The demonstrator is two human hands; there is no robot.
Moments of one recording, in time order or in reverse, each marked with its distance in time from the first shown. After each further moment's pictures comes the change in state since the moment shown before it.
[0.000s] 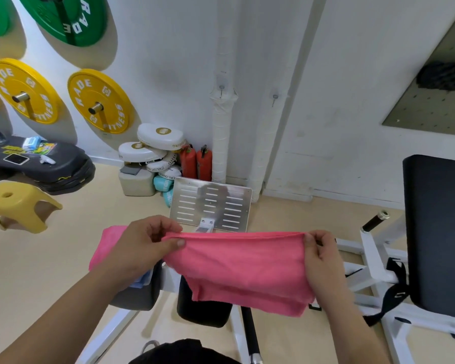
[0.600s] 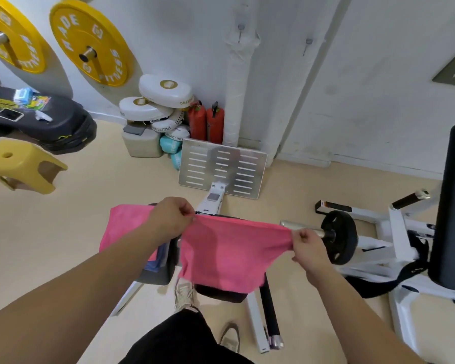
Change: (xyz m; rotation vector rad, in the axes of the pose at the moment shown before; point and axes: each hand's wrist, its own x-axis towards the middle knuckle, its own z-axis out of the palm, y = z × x) left_hand 0.137 -0.097 -0.004 0.511 -0.063 -0.222; right_hand 0.058 0.081 0.112 -0.183 -0.247 0.399
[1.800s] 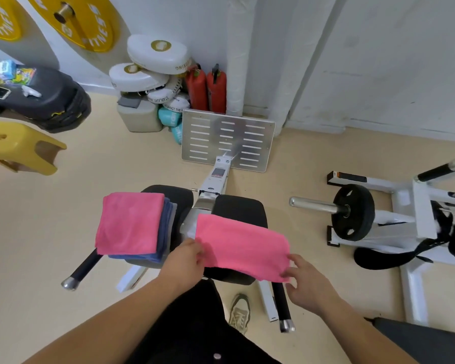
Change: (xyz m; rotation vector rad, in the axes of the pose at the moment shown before) left_hand -0.035 -0.084 0.106 0.283 -0.208 0.059; right_hand -0.012 0.101 0.022 -0.910 -0.502 -0.300
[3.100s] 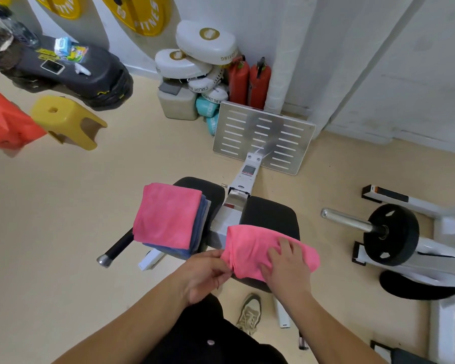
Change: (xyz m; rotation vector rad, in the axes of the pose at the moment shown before) left_hand -0.015 -0.003 -0.022 -1.559 -0.237 -0.672; right_hand 0.068 -0.117 0.012 -0.263 0.246 -0.034
